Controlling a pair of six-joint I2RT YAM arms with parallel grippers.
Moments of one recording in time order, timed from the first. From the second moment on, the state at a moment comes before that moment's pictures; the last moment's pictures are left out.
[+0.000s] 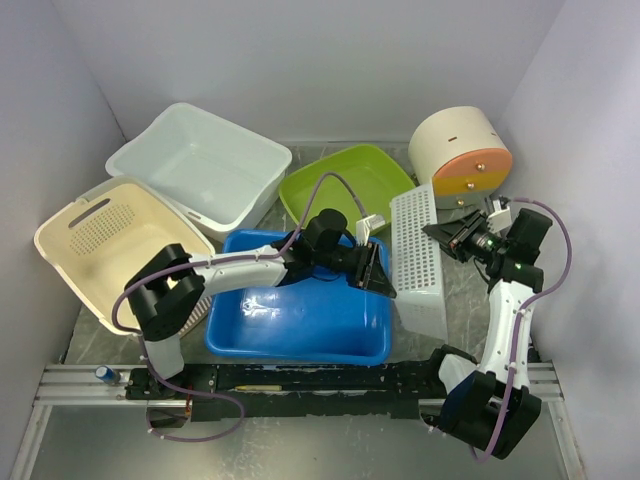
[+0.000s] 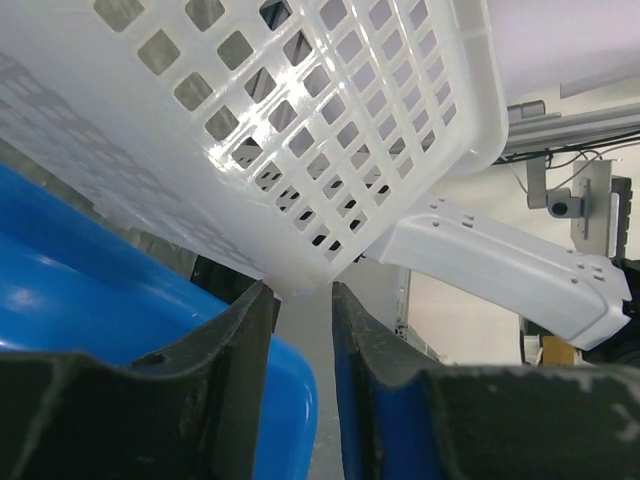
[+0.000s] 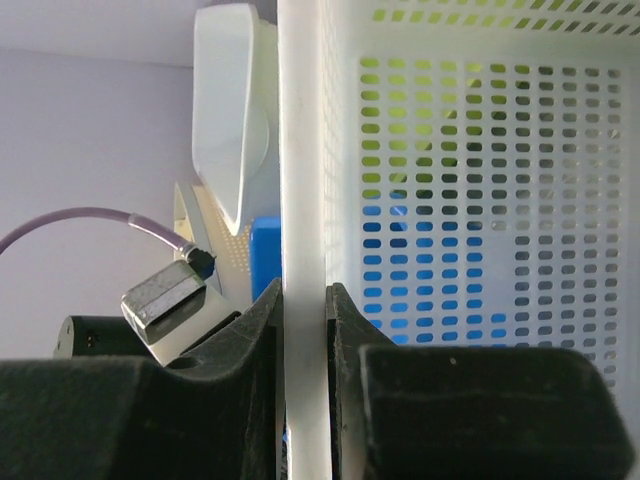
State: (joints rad) left arm -1.02 1.80 1.19 0.29 0.70 -0.88; right arm -0.44 0.96 0.82 -0.48 -0.95 0.69
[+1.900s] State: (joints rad) left arm -0.81 1.66 1.51 -0.06 0.57 -0.66; right arm -0.48 0.94 0.69 -0.15 -1.03 1.08
